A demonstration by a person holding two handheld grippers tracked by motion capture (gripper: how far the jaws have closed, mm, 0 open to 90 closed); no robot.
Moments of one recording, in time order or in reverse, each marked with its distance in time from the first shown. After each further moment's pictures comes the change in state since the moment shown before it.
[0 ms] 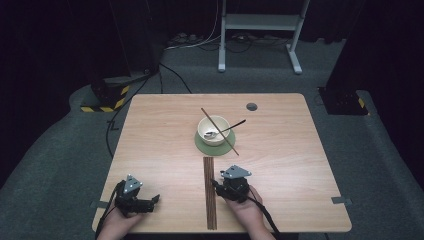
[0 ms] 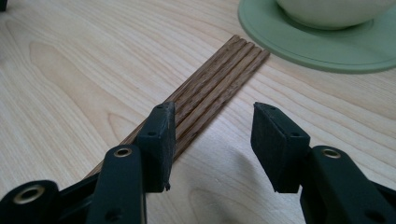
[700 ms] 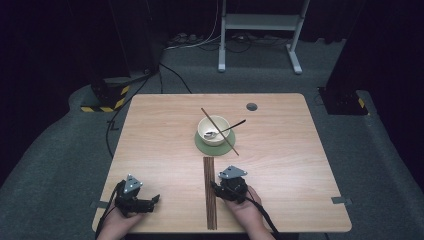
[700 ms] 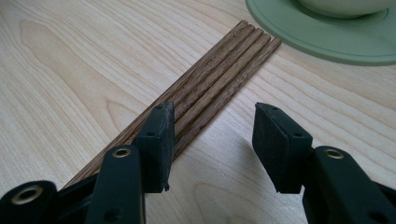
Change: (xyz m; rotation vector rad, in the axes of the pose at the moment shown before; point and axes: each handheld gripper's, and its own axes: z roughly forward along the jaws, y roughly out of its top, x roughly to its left) left arm 0.000 0.000 0.001 -0.001 -0.009 0.006; right arm 0.003 0.001 0.004 0.058 -0.005 -0.006
